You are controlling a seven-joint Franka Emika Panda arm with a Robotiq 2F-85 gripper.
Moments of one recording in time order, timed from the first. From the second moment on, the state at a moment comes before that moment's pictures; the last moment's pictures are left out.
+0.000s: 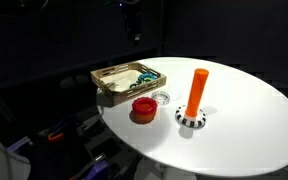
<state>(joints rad) 0.13 0.09 0.16 -2.16 -0.09 2.21 0.73</state>
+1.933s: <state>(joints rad) 0.21 0.45 0.05 -2.16 -0.05 2.60 0.72</state>
